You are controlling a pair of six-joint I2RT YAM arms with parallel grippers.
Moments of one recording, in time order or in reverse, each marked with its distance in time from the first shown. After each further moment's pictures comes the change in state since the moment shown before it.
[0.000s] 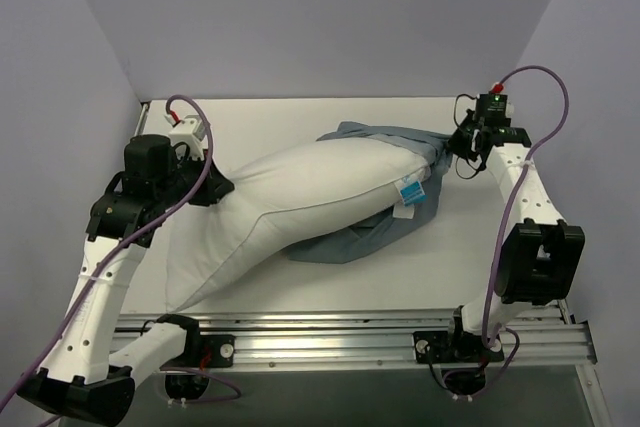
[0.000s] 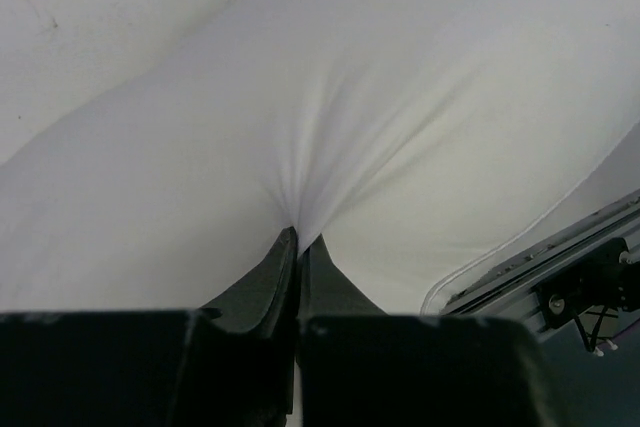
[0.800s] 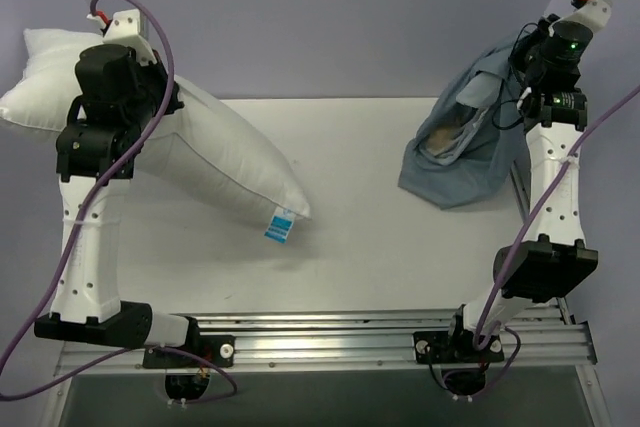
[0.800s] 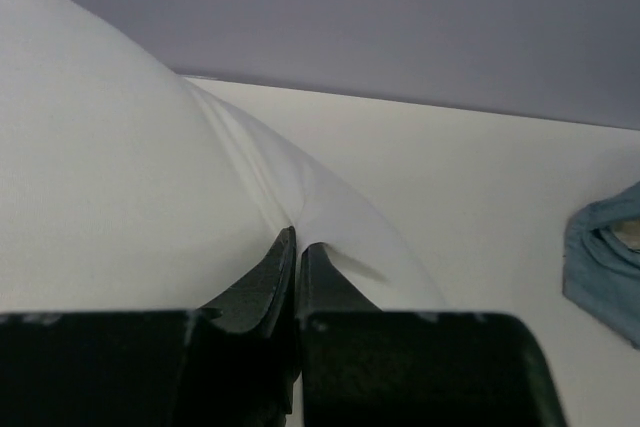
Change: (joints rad) left arm 0.077 0.348 0.699 -0.047 -0.385 0.016; right arm -0.114 0.066 0.558 0.144 0.180 -0.180
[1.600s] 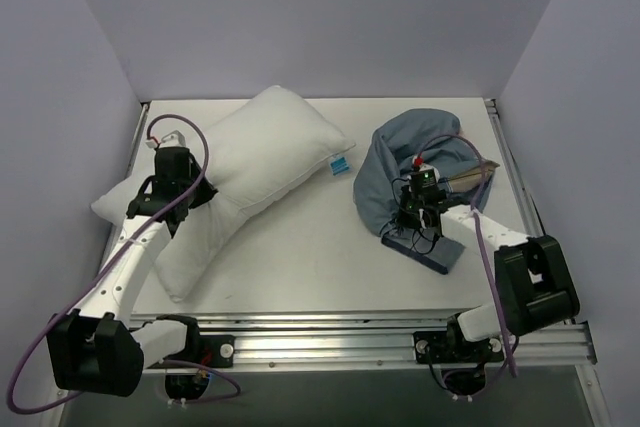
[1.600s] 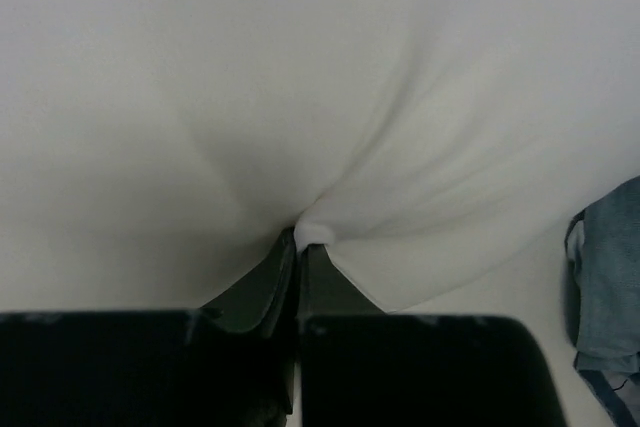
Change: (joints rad) left arm 0.010 -0.203 -1.047 0.402 -0.034 -0.329; right arm 0.476 -0.193 -1.218 0.225 -0.167 0.087
